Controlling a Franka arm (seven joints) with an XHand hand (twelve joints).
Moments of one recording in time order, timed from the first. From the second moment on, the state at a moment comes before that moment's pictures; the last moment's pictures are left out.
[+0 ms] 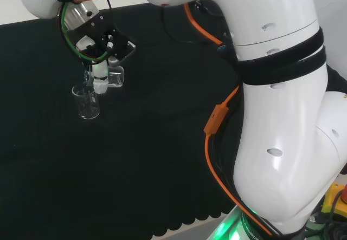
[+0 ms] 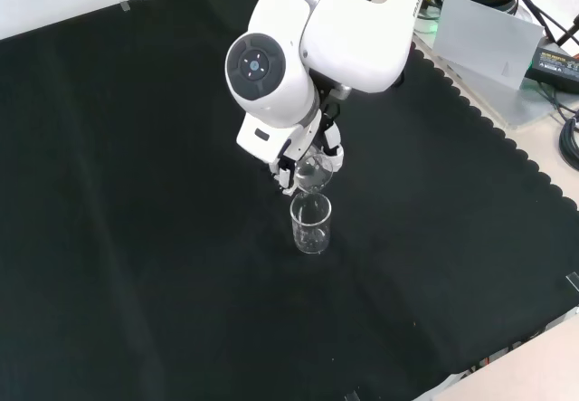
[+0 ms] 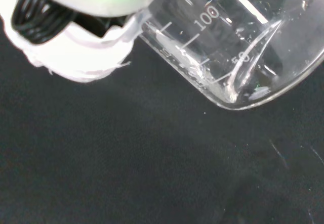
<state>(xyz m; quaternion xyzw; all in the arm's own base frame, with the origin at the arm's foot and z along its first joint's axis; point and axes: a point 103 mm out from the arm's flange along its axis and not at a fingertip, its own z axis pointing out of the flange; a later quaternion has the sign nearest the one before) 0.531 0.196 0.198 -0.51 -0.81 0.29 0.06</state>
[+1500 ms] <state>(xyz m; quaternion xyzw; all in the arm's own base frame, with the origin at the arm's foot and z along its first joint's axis) 0.535 0.208 0.205 -0.52 -0.77 0.37 0.05</state>
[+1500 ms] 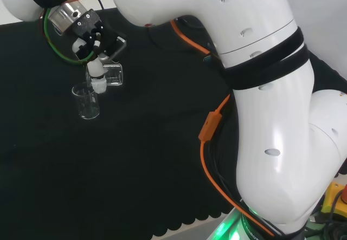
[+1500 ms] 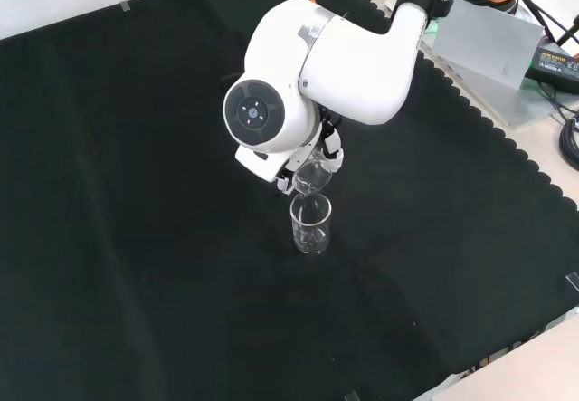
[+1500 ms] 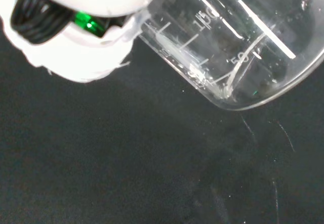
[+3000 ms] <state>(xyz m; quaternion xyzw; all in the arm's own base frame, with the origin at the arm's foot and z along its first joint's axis) 0.535 0.229 0.215 -0.51 -0.75 0.41 0.03</state>
